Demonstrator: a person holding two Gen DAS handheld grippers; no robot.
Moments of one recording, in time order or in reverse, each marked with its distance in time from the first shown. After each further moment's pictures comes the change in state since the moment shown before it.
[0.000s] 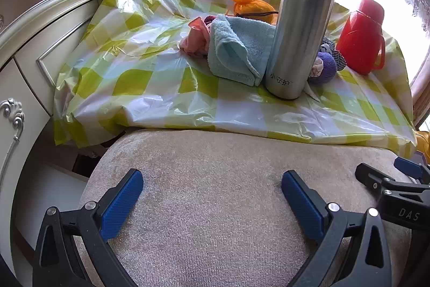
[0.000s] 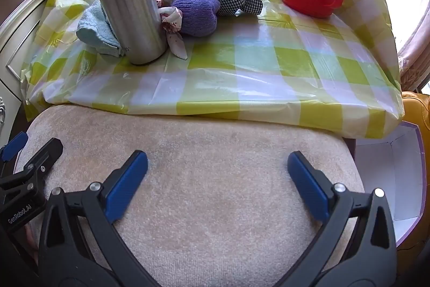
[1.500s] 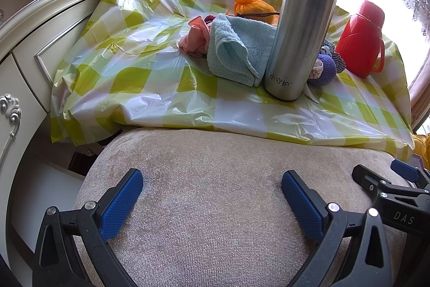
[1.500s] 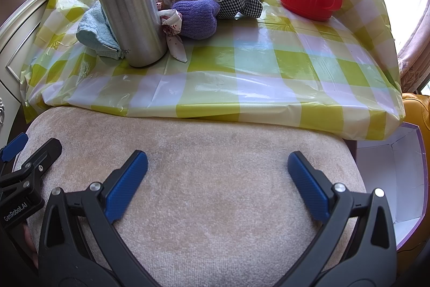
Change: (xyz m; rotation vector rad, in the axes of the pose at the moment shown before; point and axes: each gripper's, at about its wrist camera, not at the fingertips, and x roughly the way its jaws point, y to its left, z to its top) left arm 0.003 -0.006 0.005 -0.016 0.010 -0.009; right arm 0.003 -0.002 0.000 0.000 -0.028 -0.004
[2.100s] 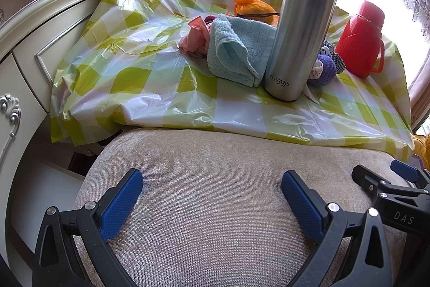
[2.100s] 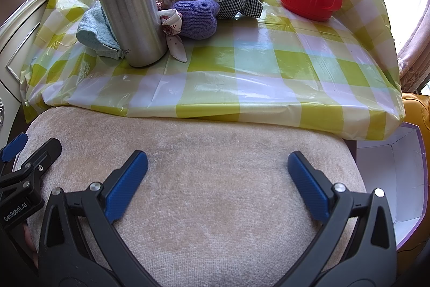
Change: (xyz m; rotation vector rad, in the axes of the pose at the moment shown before) left arm 0.000 0.000 0.000 -0.001 -0.001 0.001; right arm 0.000 0.000 0.000 0.000 0.000 0.000
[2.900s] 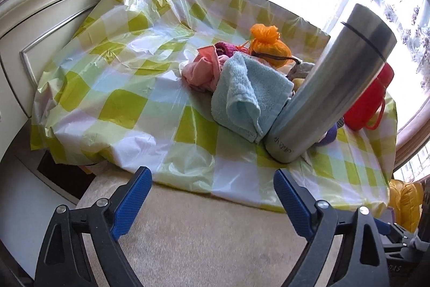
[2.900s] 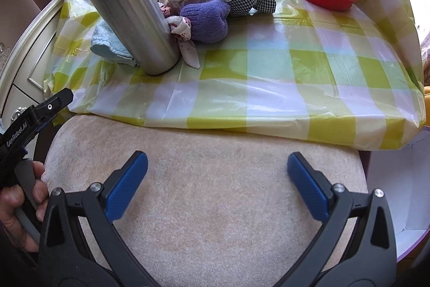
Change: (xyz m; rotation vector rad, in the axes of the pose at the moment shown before) left arm 0.022 0.034 0.072 -0.201 -0.034 -0.155; right arm 0.001 -0.023 0.033 0.028 0.085 0.183
